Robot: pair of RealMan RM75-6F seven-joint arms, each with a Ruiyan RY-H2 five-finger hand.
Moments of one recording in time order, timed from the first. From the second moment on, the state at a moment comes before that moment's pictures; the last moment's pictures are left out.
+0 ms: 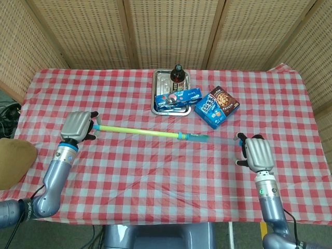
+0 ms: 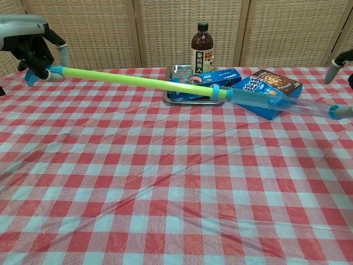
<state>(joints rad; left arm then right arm) -0.80 -1.26 -0.26 -1.78 0.64 1.10 0.53 0.40 -1.34 0.28 -1.82 -1.06 1.27 -0.48</state>
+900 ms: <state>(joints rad) -0.81 -1.23 -0.26 -1.82 0.65 1.11 0.49 0.47 -1.38 0.28 -1.71 -0.95 1.26 -0.50</state>
